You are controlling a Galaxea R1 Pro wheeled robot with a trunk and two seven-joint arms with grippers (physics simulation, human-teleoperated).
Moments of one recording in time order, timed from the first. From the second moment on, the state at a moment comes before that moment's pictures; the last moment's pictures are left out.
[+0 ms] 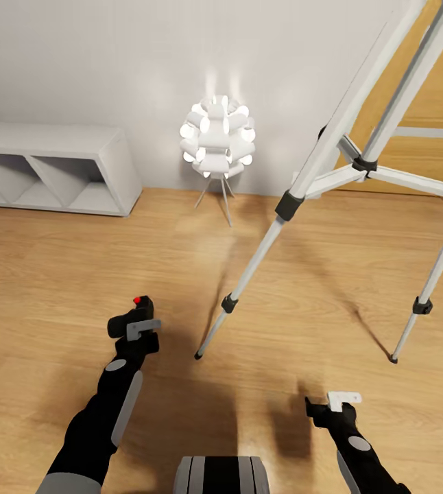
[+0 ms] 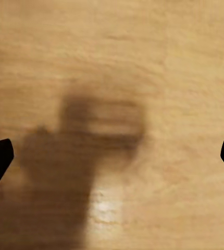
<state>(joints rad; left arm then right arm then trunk) -0.45 -0.10 0.00 -1.24 0.07 0.40 0.23 -0.34 -0.05 -0.10 -0.76 0.07 0.02 -0.04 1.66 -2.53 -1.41</state>
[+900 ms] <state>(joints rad) -0.17 0.01 -0.01 -1.15 0.46 0.34 0.07 -0.33 -0.20 -0.27 -0.79 0.06 0.23 0.81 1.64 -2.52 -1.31</state>
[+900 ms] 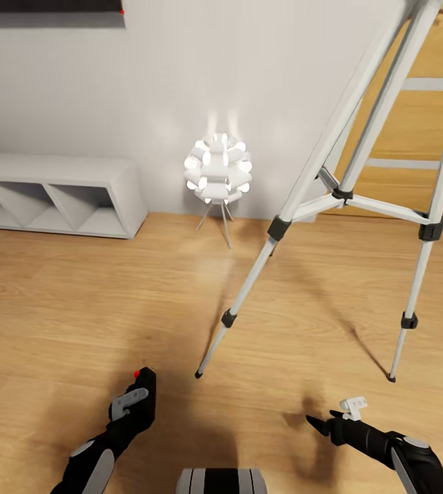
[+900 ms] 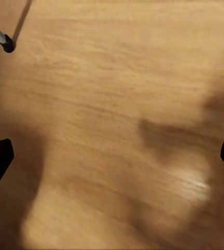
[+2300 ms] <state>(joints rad) -0.17 0.01 -0.01 -0.99 0.58 0.19 0.07 -0.33 -0.19 -0.27 -0.78 0.06 0.23 0.80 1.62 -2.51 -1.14</state>
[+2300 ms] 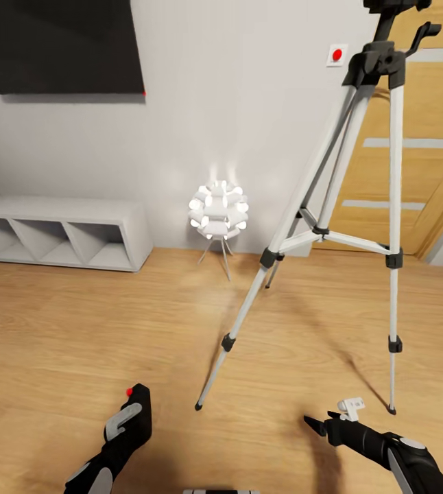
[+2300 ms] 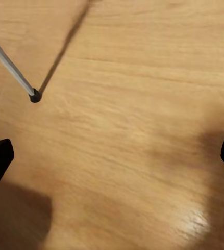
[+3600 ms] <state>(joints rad) -0.17 0.01 0.00 -0.98 0.58 0.19 0.07 -0.33 -0.19 -0.27 -0.77 0.06 0.23 0.78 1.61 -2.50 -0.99</state>
